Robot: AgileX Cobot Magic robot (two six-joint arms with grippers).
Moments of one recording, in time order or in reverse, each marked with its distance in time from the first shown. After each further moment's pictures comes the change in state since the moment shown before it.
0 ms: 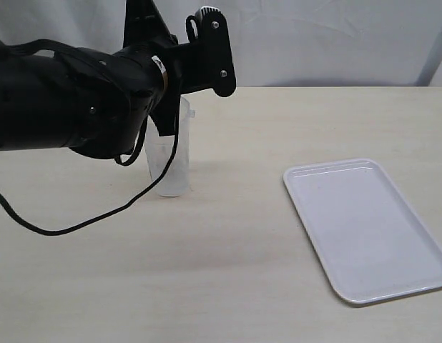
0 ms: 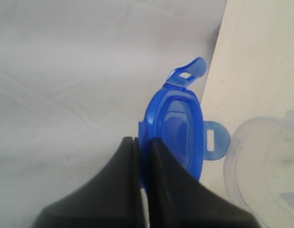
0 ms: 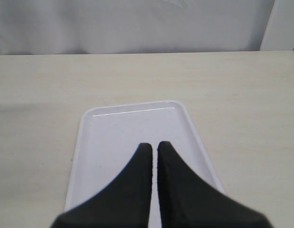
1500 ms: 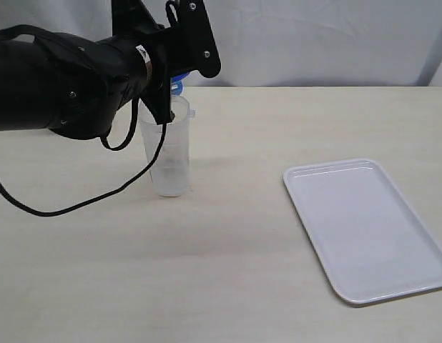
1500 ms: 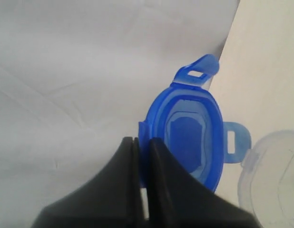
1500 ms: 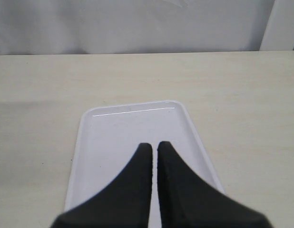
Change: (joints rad) left arm 0.098 0.000 0.000 0.105 -0.128 -0.158; right arm 0.000 0.000 0.000 0.000 0.000 0.000
